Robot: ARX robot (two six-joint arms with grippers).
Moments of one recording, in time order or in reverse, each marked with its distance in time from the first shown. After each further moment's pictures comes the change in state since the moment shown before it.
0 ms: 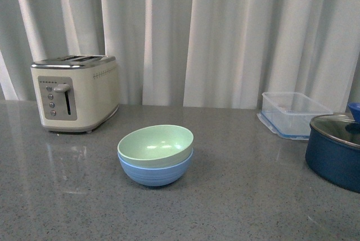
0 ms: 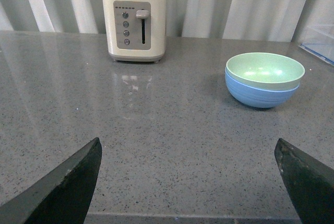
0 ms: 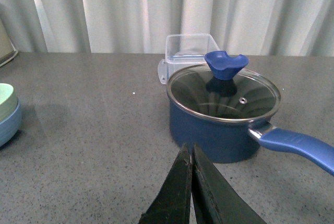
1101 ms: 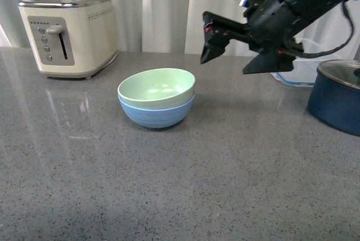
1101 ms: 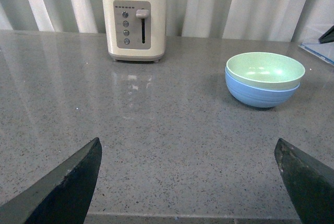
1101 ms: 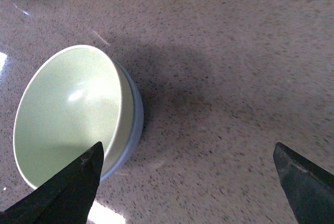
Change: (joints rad) left arm 0.000 0.000 0.000 0.000 0.002 0.000; right arm 0.230 1.002 1.447 -1.189 -0.282 0.167
